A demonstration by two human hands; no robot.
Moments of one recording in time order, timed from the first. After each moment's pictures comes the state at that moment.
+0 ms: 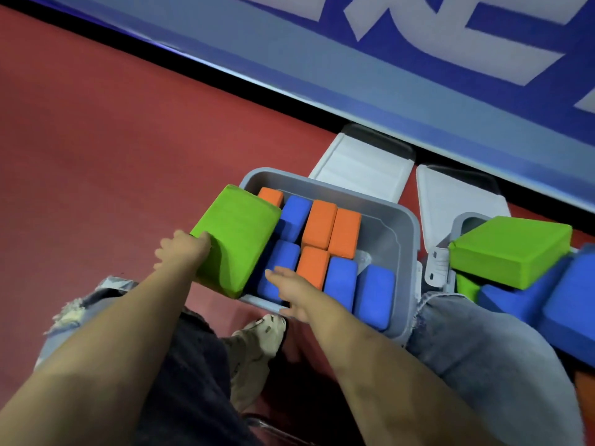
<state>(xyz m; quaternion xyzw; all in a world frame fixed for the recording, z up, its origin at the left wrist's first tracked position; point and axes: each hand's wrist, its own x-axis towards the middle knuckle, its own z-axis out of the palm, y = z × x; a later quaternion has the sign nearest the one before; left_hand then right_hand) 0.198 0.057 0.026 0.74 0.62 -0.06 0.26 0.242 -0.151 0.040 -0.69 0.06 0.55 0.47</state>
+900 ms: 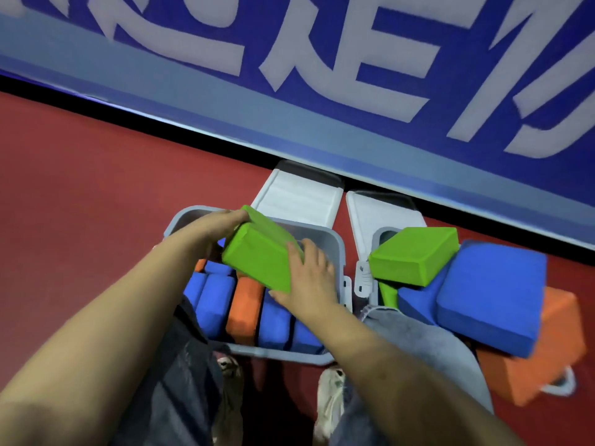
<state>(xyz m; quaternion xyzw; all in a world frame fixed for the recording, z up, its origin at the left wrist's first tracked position) 0.318 -0.086 0.157 0.71 0.32 -0.14 0.61 0.301 -0.281 0.117 -0.96 -0.26 0.01 0.11</state>
